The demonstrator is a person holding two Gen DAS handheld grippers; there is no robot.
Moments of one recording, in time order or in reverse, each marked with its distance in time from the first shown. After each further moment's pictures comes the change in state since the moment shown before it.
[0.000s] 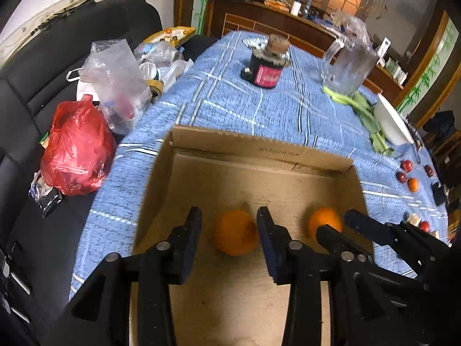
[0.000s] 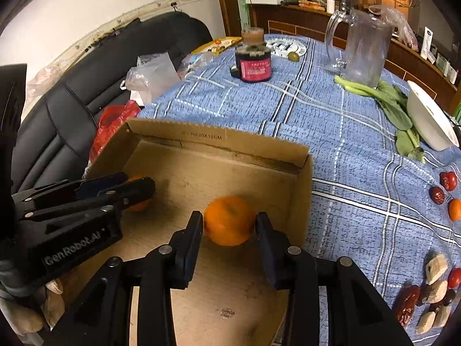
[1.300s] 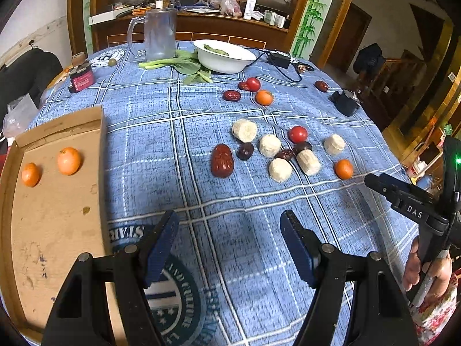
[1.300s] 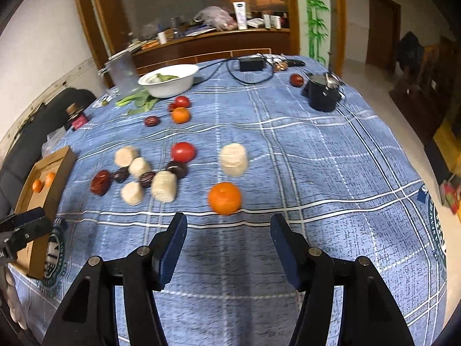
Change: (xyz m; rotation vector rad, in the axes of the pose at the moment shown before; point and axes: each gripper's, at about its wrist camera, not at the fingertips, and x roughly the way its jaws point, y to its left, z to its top) left arm -0.050 -0.240 -0.132 0.364 0.005 -0.238; right arm -0.211 -0.276 -0.215 0.410 -0.168 -0.312
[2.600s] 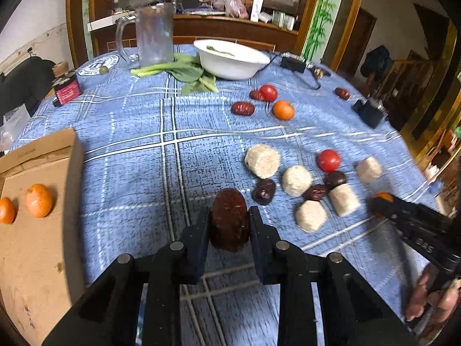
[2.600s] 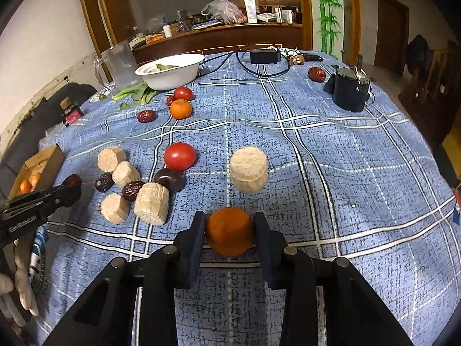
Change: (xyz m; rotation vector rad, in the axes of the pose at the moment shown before) left arm 0.056 0.004 0.033 0.005 -0.050 0.036; right arm 0.051 0.008 0.012 -0.023 -0.003 0.043
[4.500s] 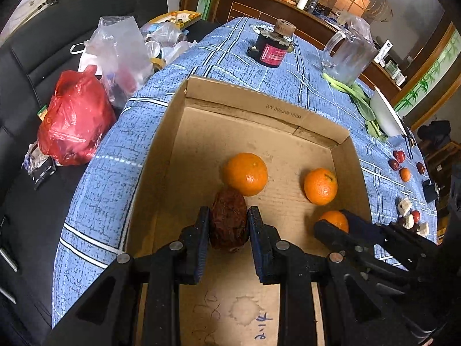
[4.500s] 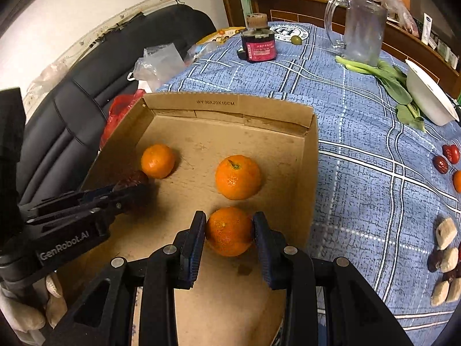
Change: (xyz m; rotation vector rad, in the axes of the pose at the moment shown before) left arm -0.064 0.271 -0.029 -0.432 0.102 0.156; right arm 0.087 0.368 0.015 -0.379 0.260 0.293
